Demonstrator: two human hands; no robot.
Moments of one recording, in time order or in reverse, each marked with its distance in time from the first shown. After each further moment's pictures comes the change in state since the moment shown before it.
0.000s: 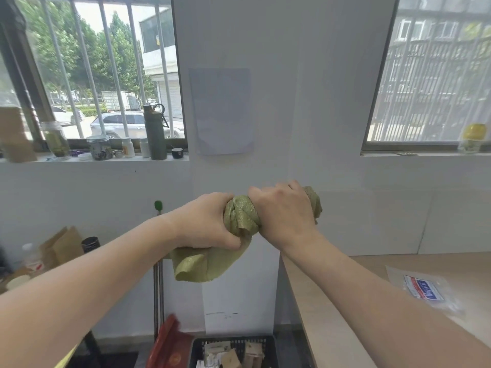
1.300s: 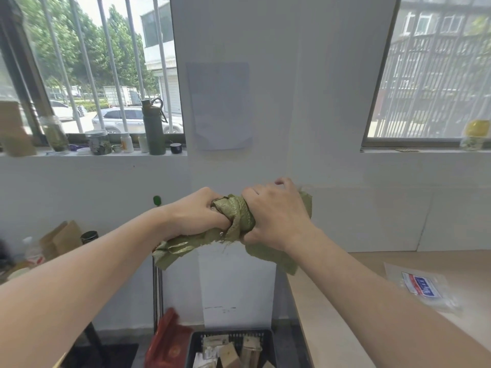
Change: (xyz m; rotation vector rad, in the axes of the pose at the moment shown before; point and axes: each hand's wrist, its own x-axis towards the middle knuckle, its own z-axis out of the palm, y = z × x) left_hand 0.016 -0.014 0.005 -0.287 -0.060 -0.090; right_hand -0.005 0.010 0.005 0.100 -0.140 -0.135
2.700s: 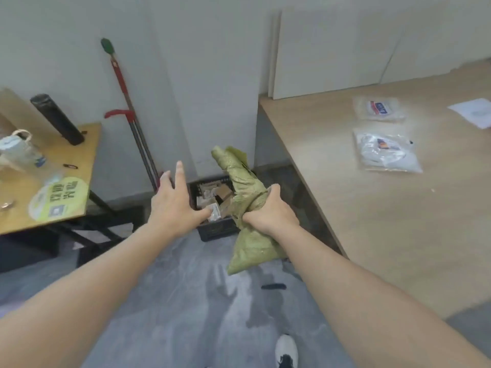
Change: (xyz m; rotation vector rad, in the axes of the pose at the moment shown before) left_hand -0.241 -0.247 0.191 0.407 0.087 -0.320; right_hand -0.276 -0.260 0.124 0.811 -0.698 1.180
